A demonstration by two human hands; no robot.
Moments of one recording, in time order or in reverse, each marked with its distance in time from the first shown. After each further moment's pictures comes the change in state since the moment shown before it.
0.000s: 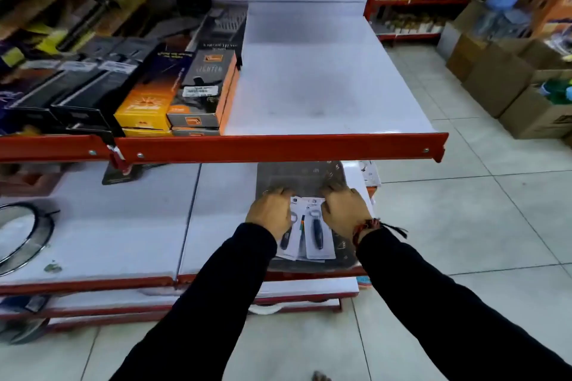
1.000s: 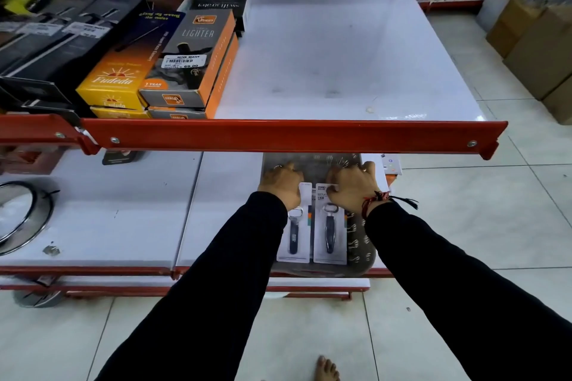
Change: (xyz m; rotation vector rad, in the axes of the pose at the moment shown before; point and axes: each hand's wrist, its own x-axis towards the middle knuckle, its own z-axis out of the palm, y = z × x) left_hand 0.059 -0.007 0.017 0.074 -0.156 -0.062; right_hand 0.061 0.023 0.025 -0.066 -0.128 0.036
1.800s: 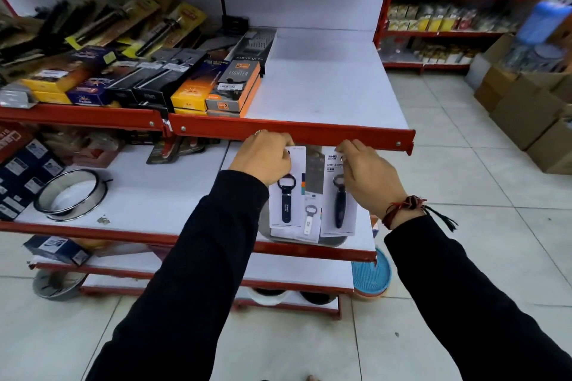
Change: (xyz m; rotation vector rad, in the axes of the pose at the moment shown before) left_hand -0.182 0.047 -0.155 -0.157 0.390 -0.042; right_hand -0.183 -0.016 -0.149 0.163 0.463 -0.268
